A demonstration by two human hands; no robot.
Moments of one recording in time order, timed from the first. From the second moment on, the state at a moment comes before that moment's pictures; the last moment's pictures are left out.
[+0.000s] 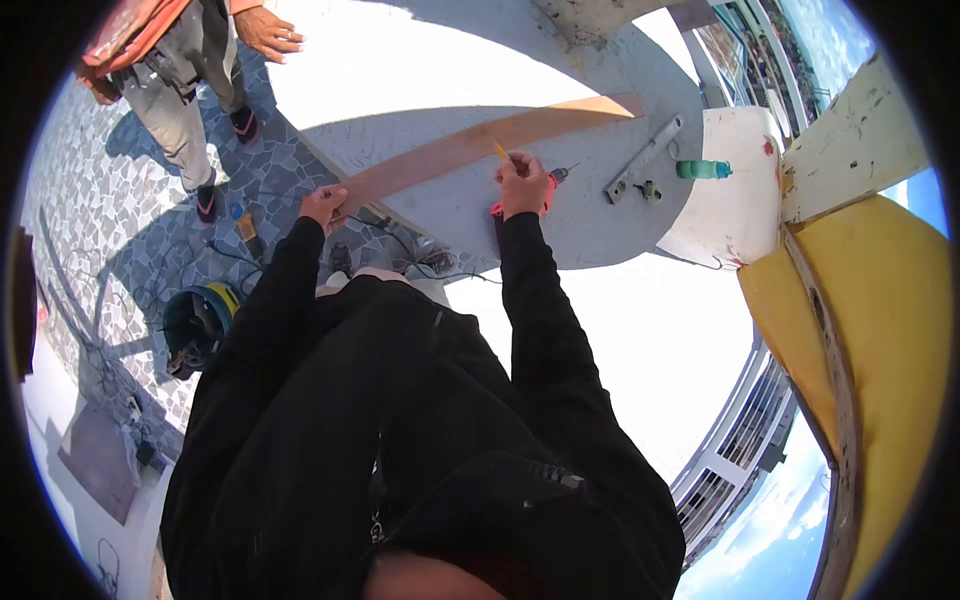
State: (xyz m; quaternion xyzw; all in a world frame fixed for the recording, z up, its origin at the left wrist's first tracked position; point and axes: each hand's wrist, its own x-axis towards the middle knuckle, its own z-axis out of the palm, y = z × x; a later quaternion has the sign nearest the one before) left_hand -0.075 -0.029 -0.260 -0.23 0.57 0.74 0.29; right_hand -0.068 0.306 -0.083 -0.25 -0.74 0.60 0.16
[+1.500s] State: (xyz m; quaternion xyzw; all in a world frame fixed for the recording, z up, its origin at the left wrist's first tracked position) left_hand -0.068 -0.019 -0.250 -0.25 0.57 0.75 0.23; right_hand 0.029 0.350 -0.095 -0.24 -0.96 0.00 -0.11
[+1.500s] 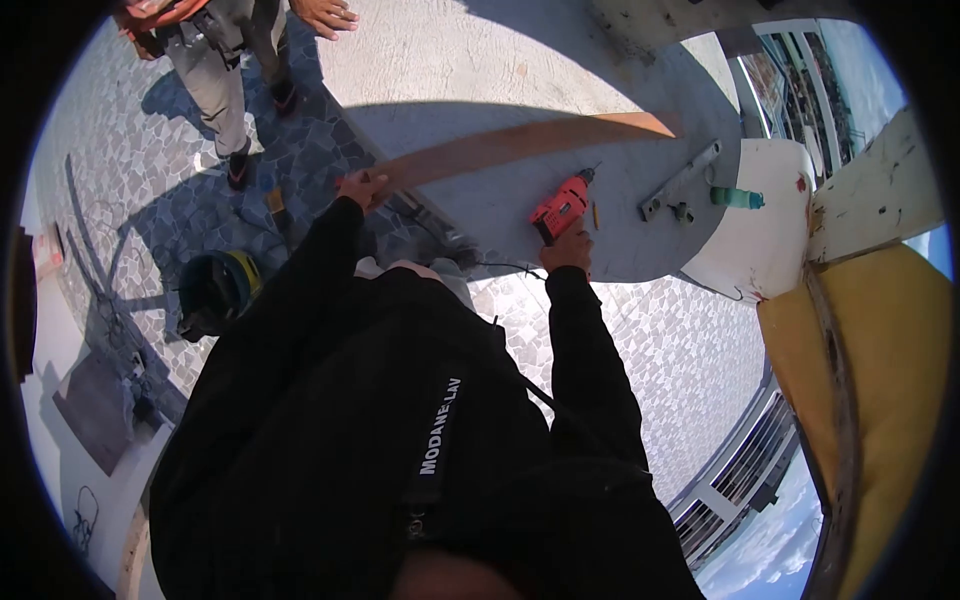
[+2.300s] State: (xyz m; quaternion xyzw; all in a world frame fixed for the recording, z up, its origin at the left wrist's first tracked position) left_hand -0.059 -0.004 -0.238 -0.20 0.58 0.78 0.12; right_hand 0.076 0.238 0.018 -0.19 -0.75 0.61 -0.18
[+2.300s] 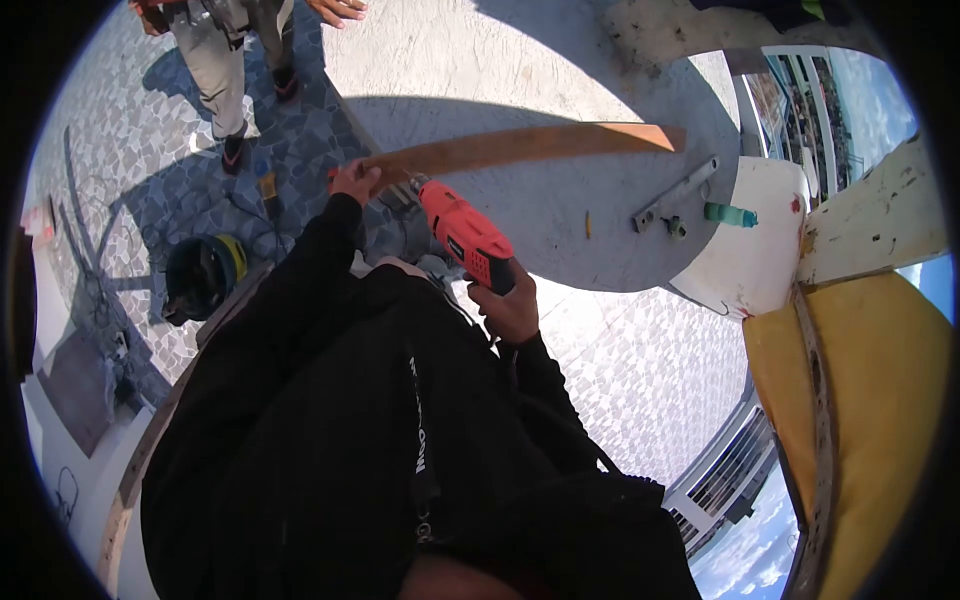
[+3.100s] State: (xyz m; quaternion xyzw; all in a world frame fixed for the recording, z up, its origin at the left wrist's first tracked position) left_hand -0.064 0.012 -0.286 -0.18 0.65 0.73 0.06; right_hand 0.070 0.210 -0.011 -0.04 -0.89 0.44 -0.10
